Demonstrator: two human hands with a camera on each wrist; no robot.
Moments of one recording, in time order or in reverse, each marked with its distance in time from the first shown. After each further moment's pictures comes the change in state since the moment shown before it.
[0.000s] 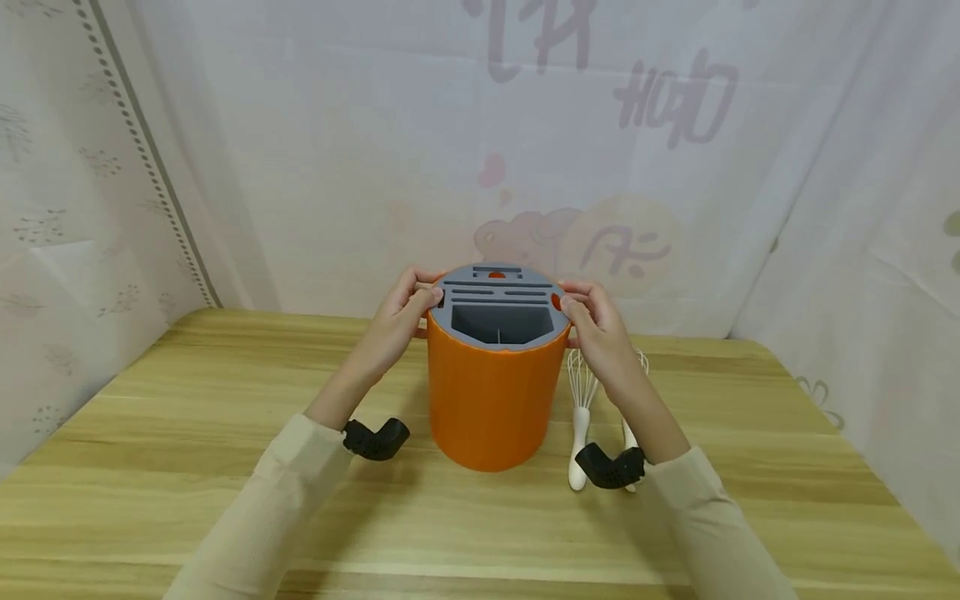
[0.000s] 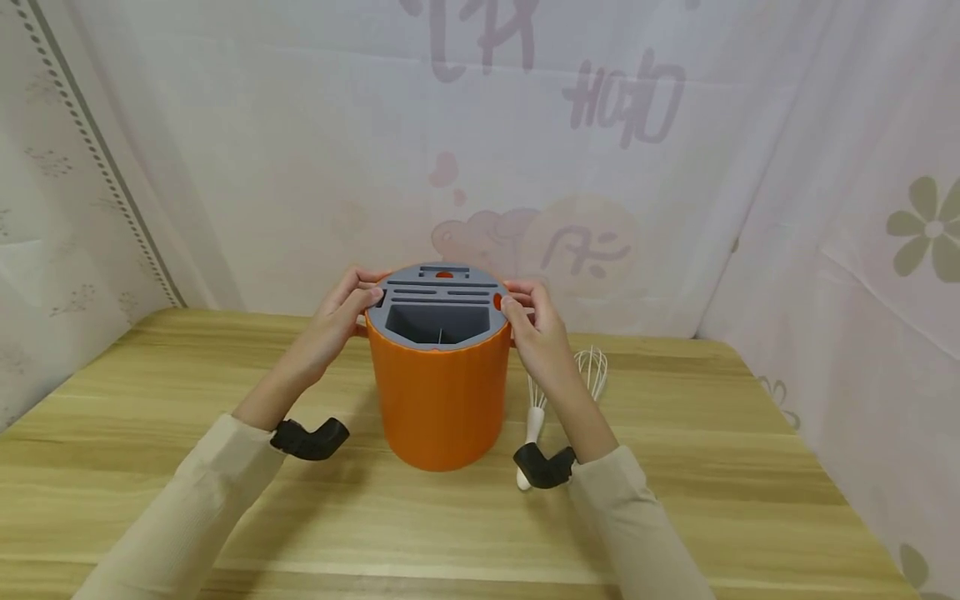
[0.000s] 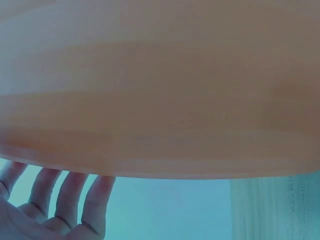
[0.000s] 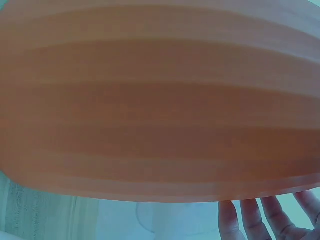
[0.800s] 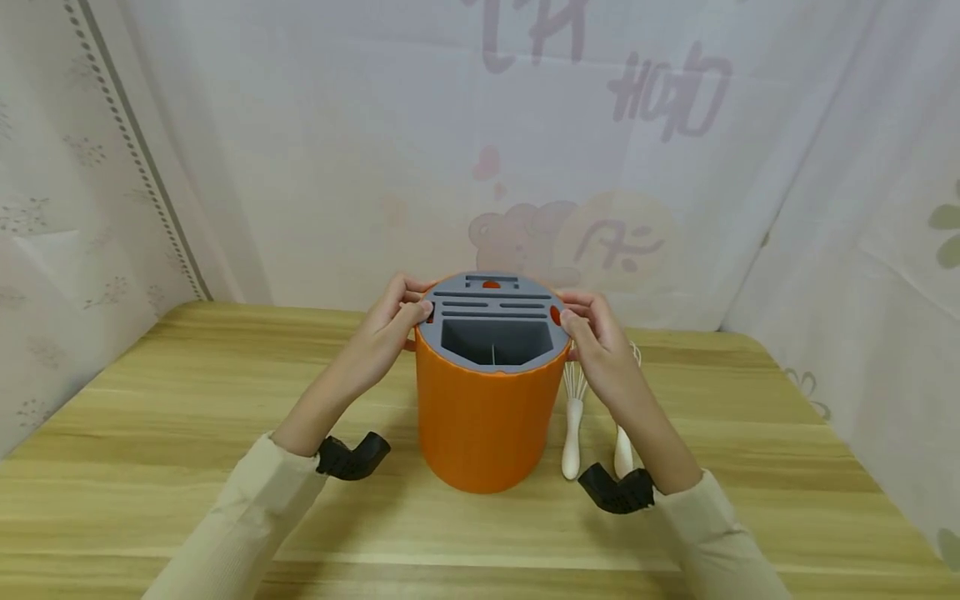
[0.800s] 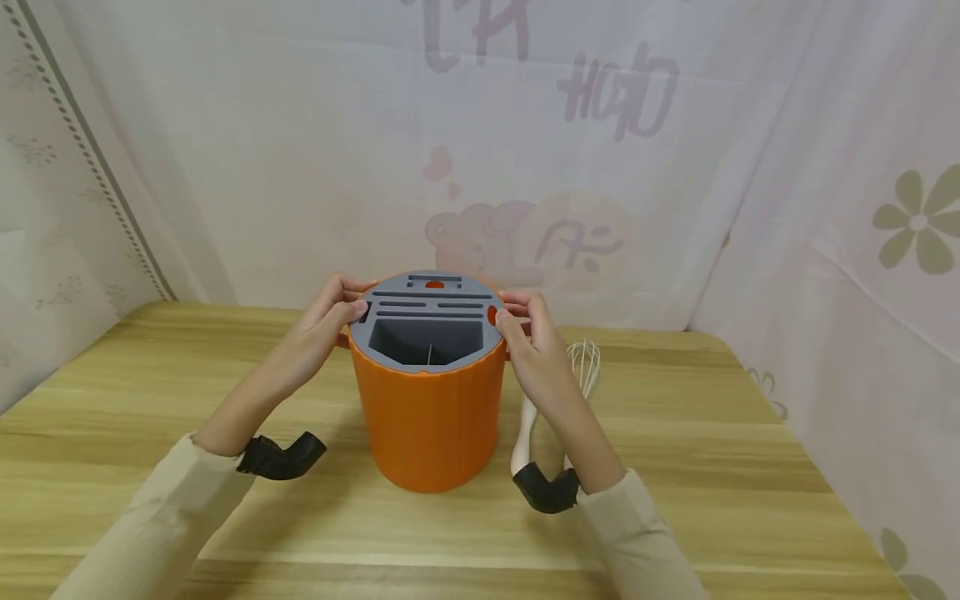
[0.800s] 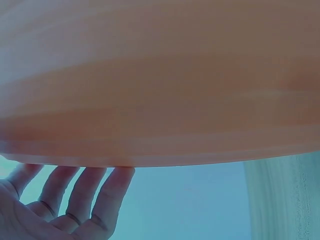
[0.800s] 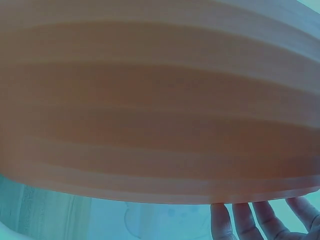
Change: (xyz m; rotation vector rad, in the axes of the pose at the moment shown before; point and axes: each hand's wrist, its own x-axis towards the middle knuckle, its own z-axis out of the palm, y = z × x) left_hand -0.026 0.011 -0.001 0.126 -0.064 0.013; right_hand -0.034 -0.007 -0.002 -0.059 -0.029 -0.046
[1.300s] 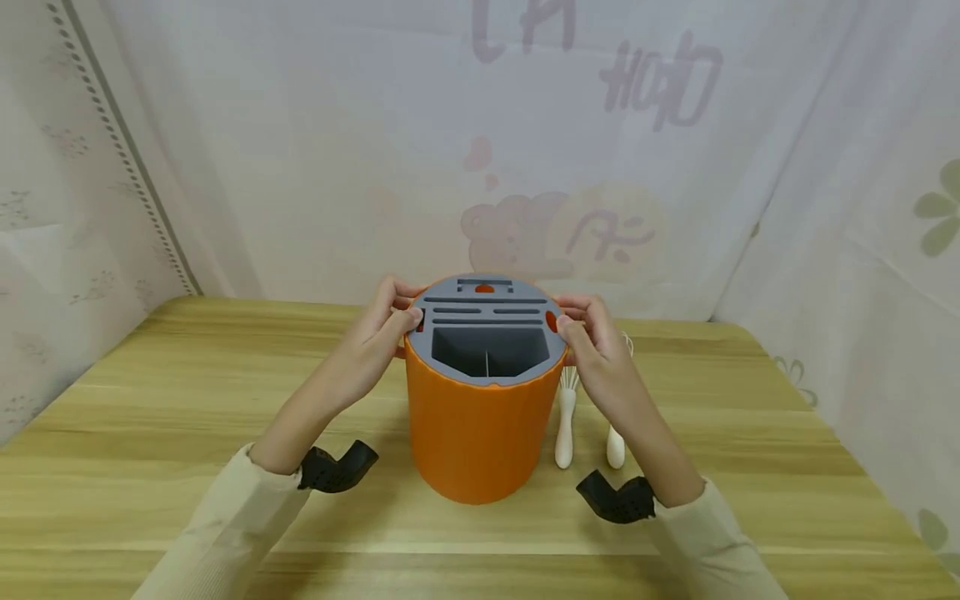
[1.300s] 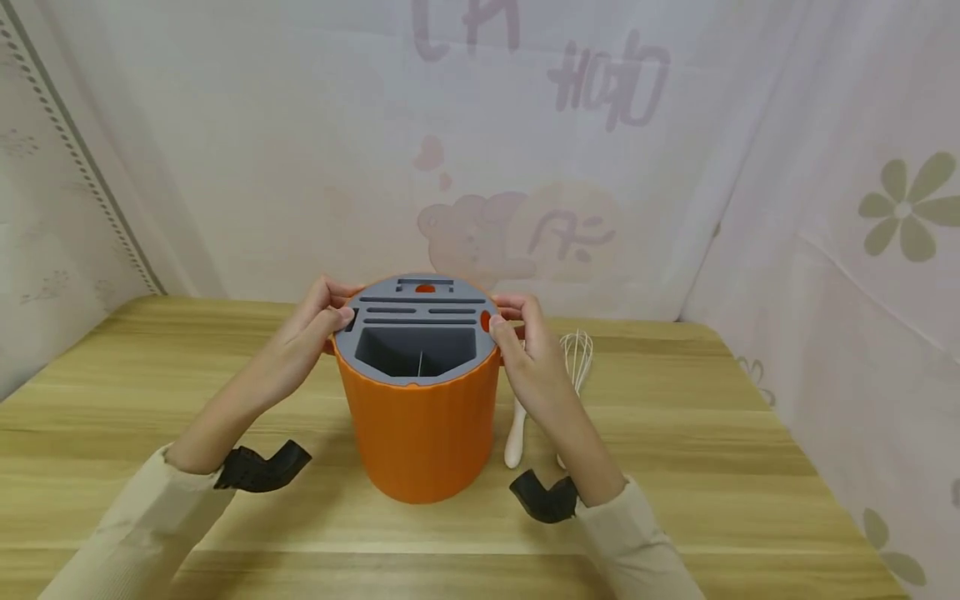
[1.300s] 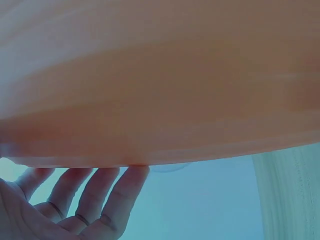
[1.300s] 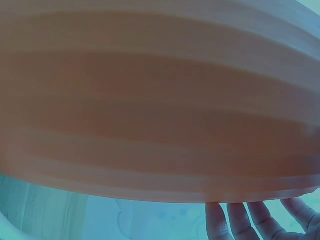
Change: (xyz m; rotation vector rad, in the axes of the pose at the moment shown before) left_hand -0.018 0.012 0.003 0.010 -0.029 0.010; right_hand -0.018 -0.006 0.001 -0.017 0.004 -0.023
